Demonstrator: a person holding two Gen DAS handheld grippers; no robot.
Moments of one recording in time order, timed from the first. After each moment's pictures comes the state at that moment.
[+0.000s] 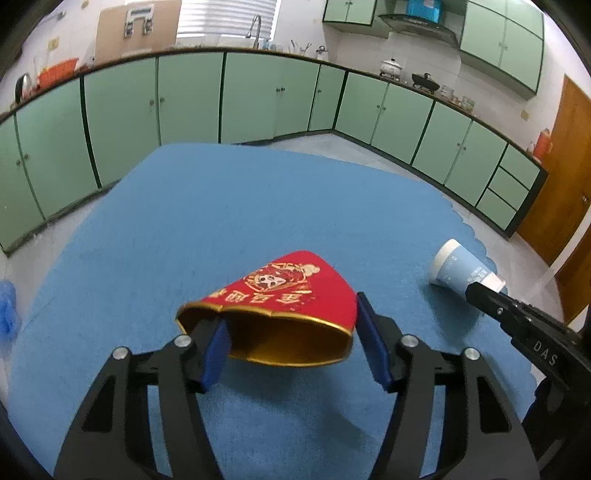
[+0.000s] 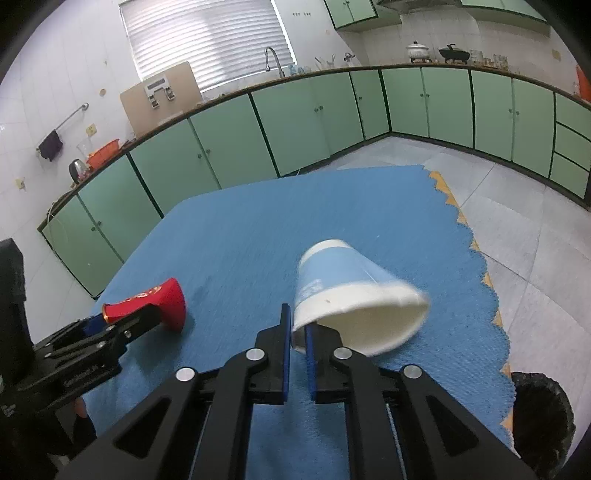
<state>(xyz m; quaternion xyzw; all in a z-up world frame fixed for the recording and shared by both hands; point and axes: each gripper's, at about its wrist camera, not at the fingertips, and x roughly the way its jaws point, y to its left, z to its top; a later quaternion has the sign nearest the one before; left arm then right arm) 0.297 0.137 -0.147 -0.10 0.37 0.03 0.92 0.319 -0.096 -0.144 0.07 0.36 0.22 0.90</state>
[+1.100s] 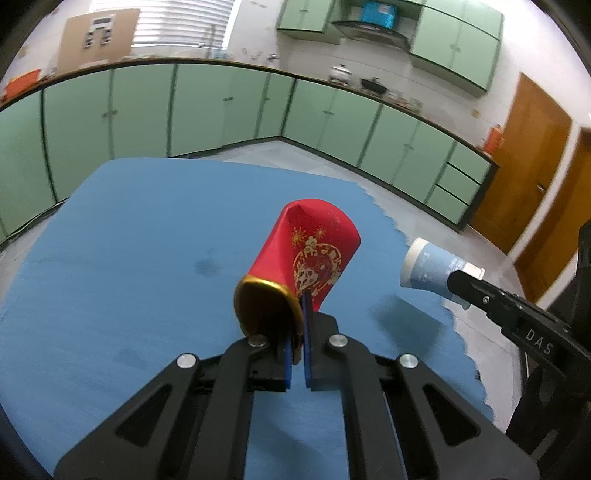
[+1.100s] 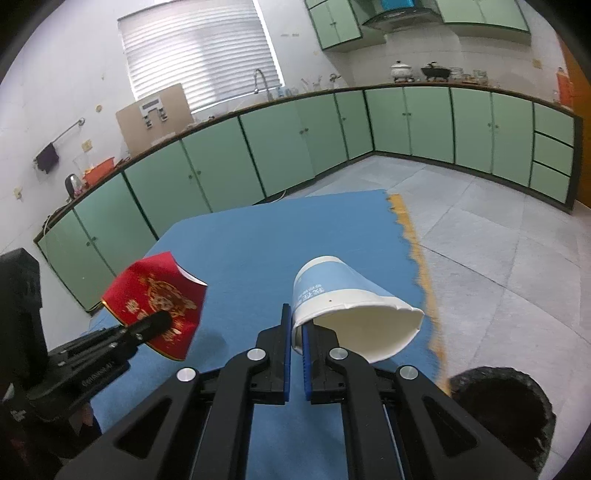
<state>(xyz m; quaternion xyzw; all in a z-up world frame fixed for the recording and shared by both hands) 0.268 0.063 -0.130 -0.09 0.34 -0.08 0.93 0.257 -0.156 -0.110 0.08 0.32 0.18 0.93</state>
